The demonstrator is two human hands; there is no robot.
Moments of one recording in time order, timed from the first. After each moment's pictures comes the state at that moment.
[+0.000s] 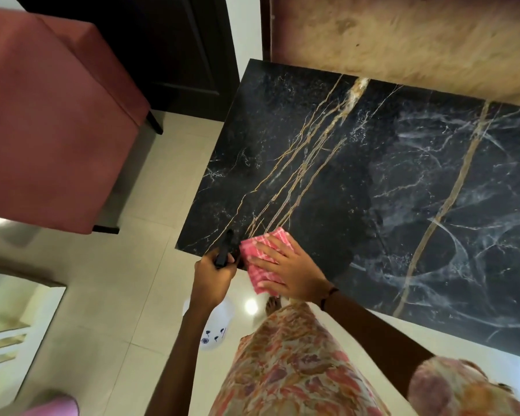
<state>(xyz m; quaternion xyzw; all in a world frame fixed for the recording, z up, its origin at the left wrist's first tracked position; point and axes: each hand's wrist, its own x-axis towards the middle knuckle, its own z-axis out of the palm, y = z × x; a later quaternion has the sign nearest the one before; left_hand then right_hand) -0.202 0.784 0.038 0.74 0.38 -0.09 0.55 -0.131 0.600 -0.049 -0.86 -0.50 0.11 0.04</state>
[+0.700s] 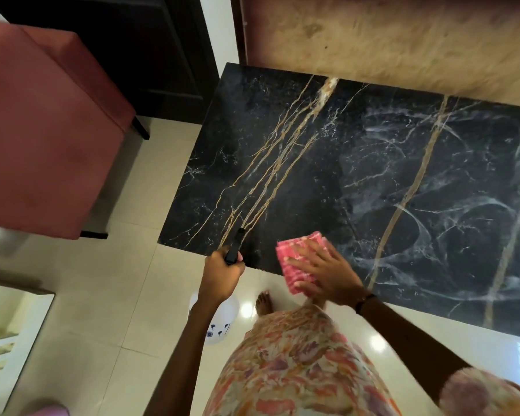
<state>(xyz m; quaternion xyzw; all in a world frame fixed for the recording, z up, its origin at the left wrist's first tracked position) -0.205 0.727 0.038 0.76 0.35 -0.14 0.53 -0.147 0.473 -0.047 -0.89 -0.43 0.11 0.00</state>
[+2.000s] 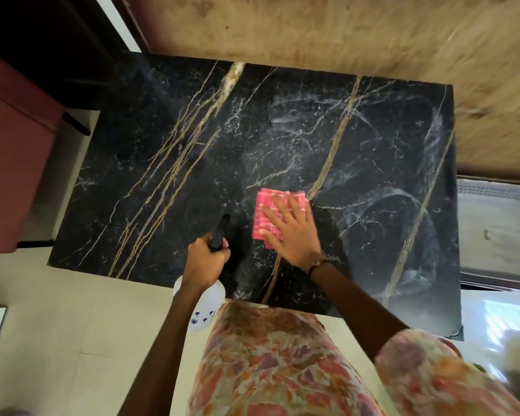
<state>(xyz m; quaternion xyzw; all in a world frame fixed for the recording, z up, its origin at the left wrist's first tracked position) -0.109 0.543 0.031 0.78 0.34 -0.17 0.50 -0.040 0.349 -0.050 -0.96 -0.25 0.11 0.06</state>
